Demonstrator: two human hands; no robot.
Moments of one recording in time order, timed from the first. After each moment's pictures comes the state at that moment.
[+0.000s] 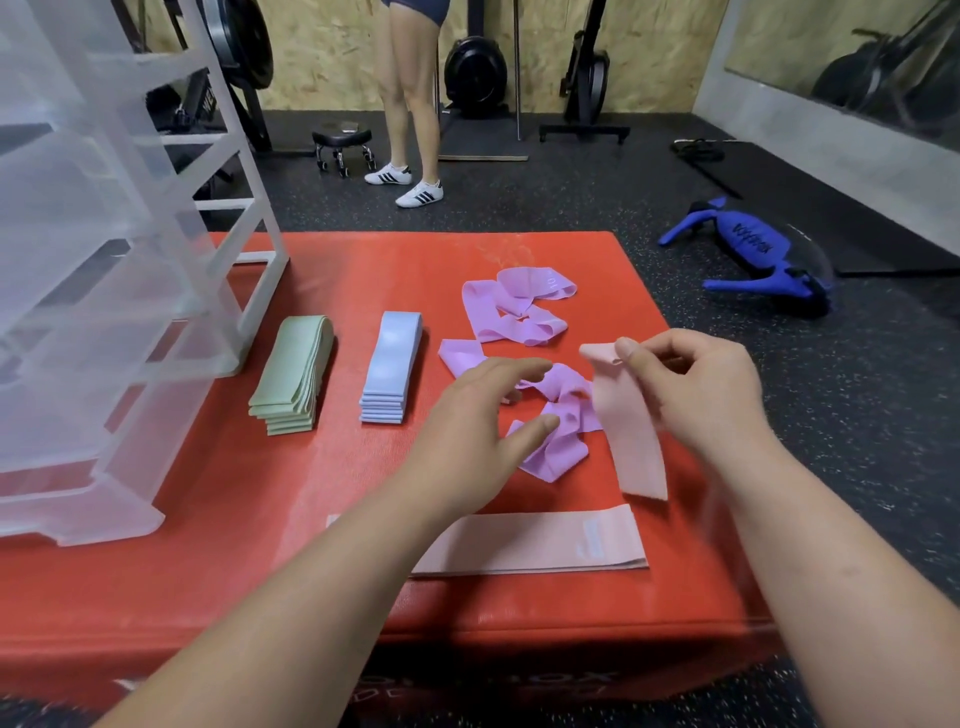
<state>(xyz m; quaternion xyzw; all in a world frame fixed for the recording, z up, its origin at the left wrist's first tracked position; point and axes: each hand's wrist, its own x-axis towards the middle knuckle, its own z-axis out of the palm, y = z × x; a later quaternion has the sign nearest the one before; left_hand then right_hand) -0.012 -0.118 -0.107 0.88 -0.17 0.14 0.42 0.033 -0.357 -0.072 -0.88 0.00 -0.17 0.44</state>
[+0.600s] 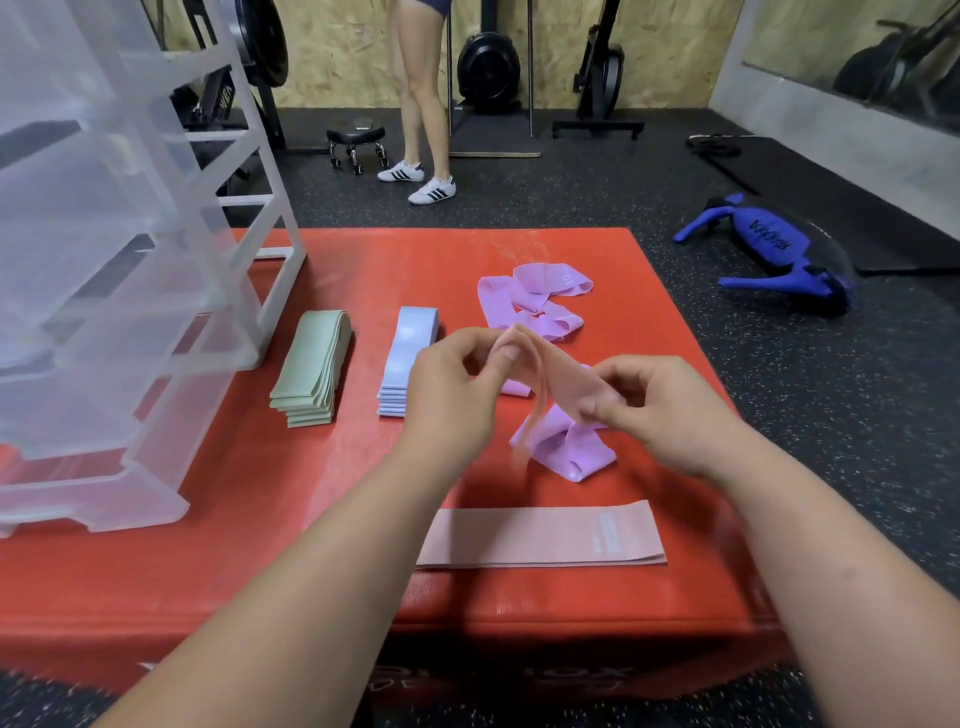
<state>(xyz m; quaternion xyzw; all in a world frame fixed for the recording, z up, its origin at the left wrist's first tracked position) 0.005 -0.104 -0.094 0.79 0.00 0.19 0.59 0.025 -0.333 -0.078 -0.85 -0.19 0.07 0.49</state>
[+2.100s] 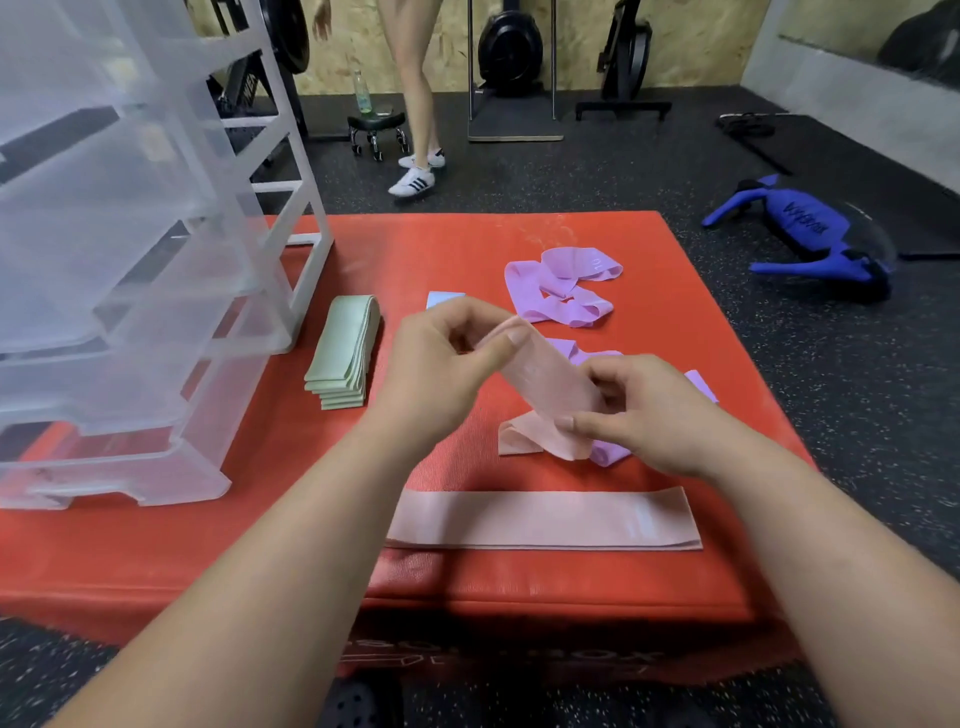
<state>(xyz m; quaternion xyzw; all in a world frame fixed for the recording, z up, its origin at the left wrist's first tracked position) -0.012 -0.060 -0.073 0.77 -0.06 0.16 0.61 0.026 -0.298 -0.096 -0.86 -0.26 0.09 0.43</state>
